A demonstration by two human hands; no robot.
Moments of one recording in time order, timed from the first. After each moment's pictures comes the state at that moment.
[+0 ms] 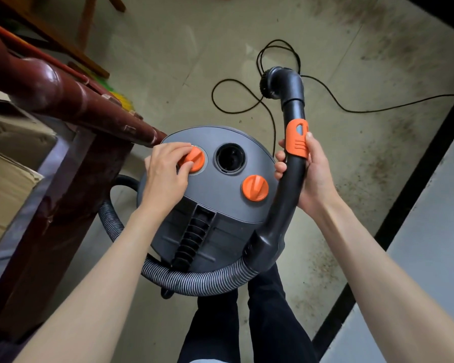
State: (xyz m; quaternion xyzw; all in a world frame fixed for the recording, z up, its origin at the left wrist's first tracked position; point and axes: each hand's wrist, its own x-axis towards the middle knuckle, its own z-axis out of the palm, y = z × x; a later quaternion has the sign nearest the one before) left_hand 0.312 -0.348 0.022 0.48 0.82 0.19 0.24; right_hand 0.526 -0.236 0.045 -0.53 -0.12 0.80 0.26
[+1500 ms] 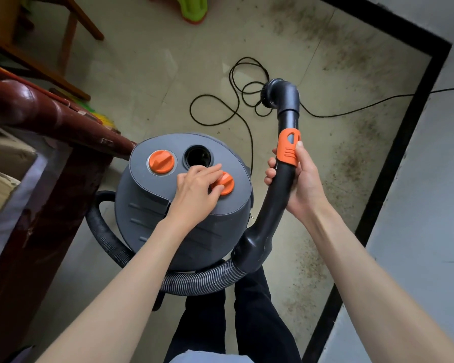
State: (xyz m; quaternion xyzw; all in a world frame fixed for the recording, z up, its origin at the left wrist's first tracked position) left_hand 0.409 -0.337 0.042 0.57 0.74 0.15 0.33; right_hand 0.582 -0.249 0.073 -0.52 -0.09 0.79 0.31
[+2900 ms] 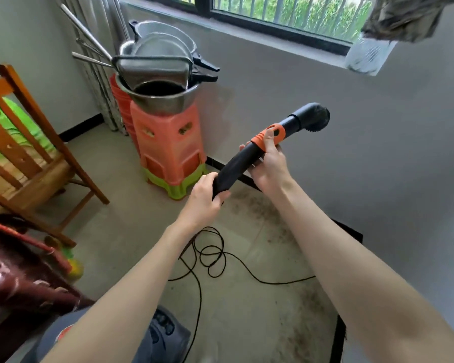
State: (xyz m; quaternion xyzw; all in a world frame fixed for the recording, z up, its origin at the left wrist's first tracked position) left_hand 0.535 0.009 0.319 0.53 0.72 0.40 0.21; right_hand 0.631 0.133 0.356 -0.37 -0.29 0.75 0.46
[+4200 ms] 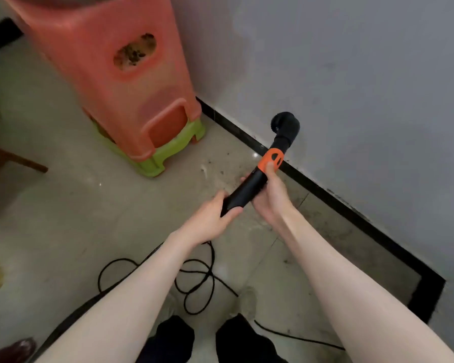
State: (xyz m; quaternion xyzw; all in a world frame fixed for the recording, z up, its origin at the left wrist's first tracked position) left_hand 0.421 0.395 -0.088 0.45 0.77 0.20 0.41; right_hand 0.515 0.509 -0.080 -0.51 -0.15 0.80 0.27
